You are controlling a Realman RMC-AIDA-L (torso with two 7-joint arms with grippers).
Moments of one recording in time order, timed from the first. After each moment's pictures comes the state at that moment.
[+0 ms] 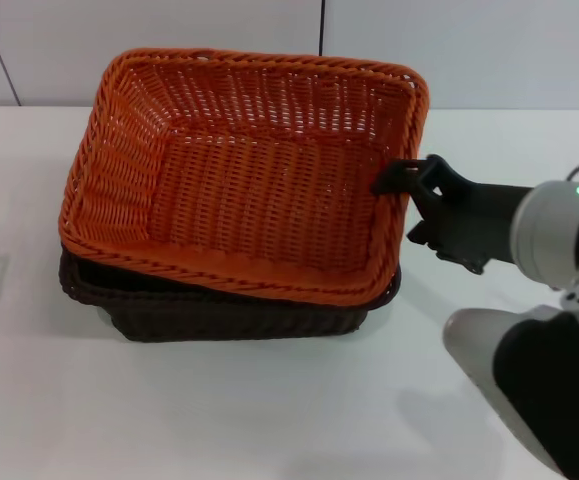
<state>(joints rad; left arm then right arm) -0.14 -2.07 -1.22 -0.54 2.36 0.92 0.08 0.18 2.08 -1.97 -2.01 -2.92 -1.09 1.33</state>
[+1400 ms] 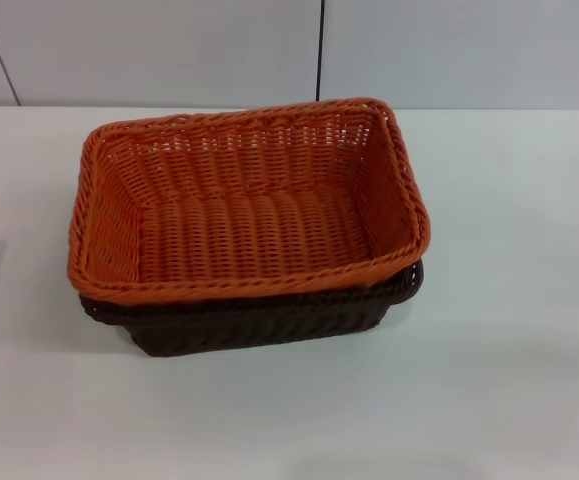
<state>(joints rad) -0.21 -2.07 -1.25 -0.44 2.36 1.01 0.08 0.05 2.08 -1.80 -1.00 -2.03 0.89 2.48</state>
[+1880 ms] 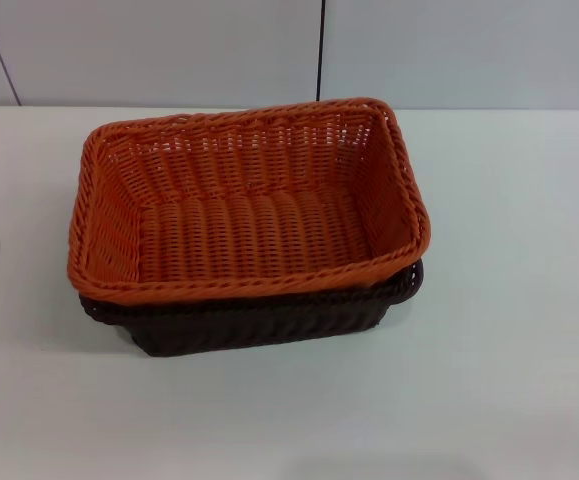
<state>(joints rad) -0.21 -2.06 -1.24 -0.43 2.36 1.05 0.08 0.05 2.09 -1.89 -0.62 -1.97 1.14 2.97</state>
